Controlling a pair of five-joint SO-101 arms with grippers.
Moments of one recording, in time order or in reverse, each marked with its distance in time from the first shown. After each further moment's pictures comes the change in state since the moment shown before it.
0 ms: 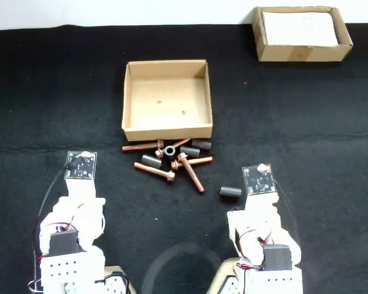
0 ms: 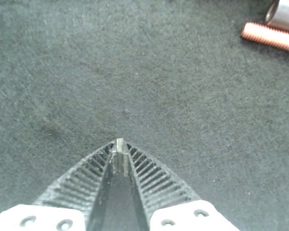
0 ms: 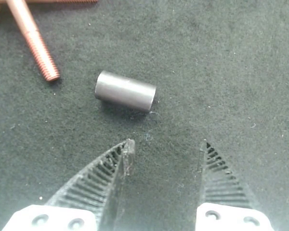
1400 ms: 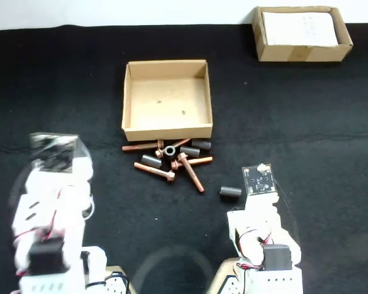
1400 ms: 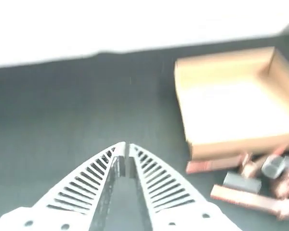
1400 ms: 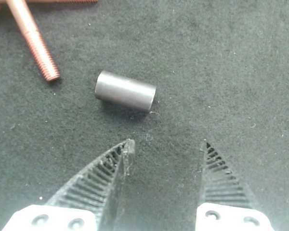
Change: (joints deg) left arm 4.0 0.0 -30.9 -8.0 3.4; right arm 0.0 0.0 0.0 0.0 0.0
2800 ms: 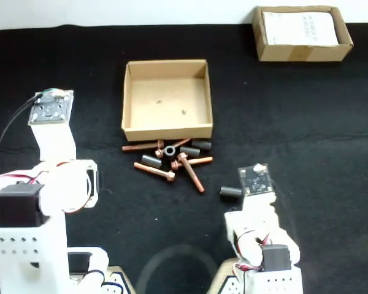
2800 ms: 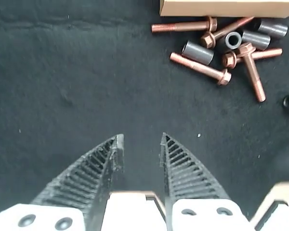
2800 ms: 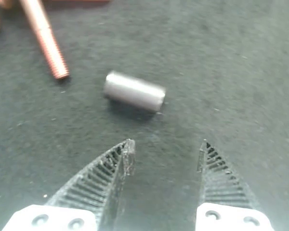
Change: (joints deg) left arm 3.8 38.4 -41.3 47.4 9.8; right arm -3.0 0.0 0.0 0.0 0.0
